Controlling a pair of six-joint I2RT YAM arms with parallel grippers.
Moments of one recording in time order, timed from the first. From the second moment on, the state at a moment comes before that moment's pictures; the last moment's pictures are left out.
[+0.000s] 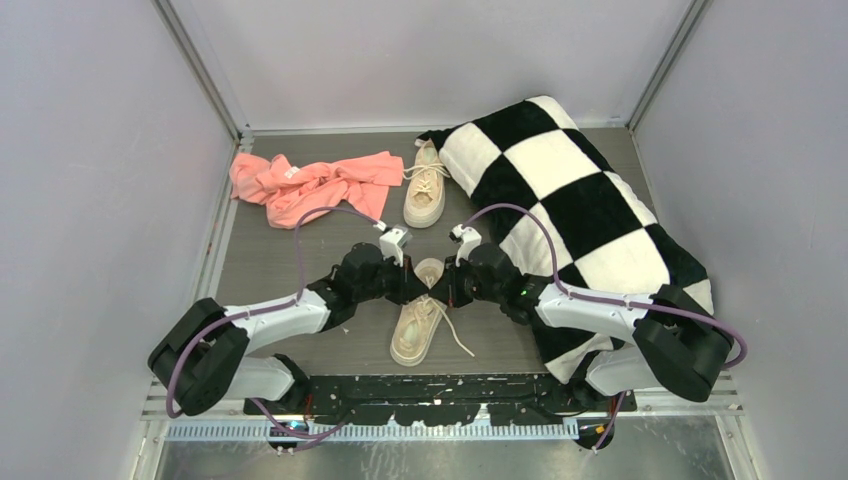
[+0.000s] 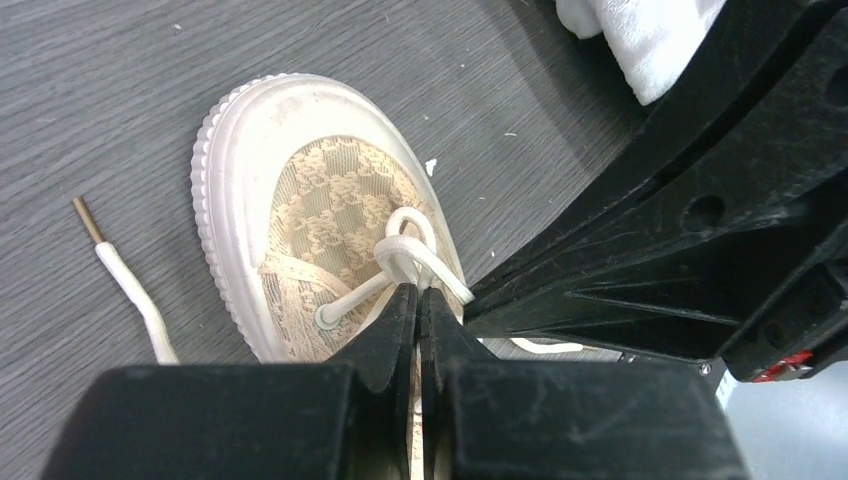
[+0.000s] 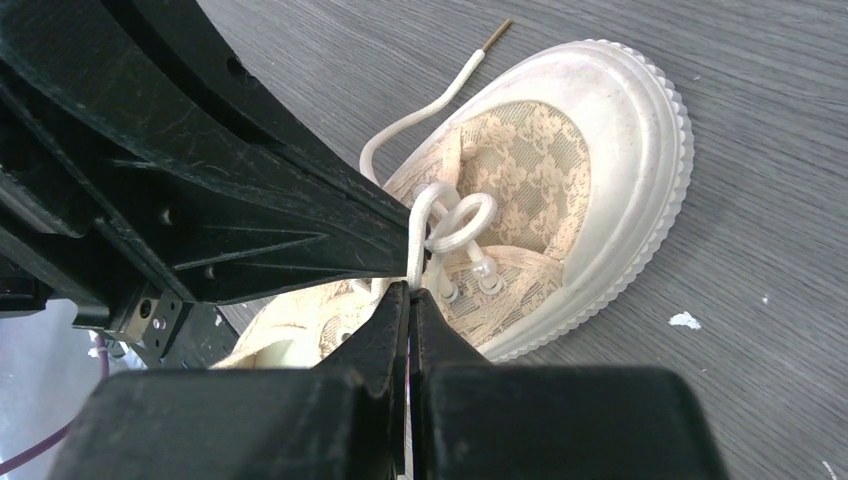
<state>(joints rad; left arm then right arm) -0.73 1.30 0.49 0.32 0.25 -0.48 0.87 1.34 0.59 0.22 -0.12 0.58</state>
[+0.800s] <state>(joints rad) -0.73 1.24 0.47 0.32 0.24 -0.50 0.86 1.36 0.59 0.16 -0.07 0.58</state>
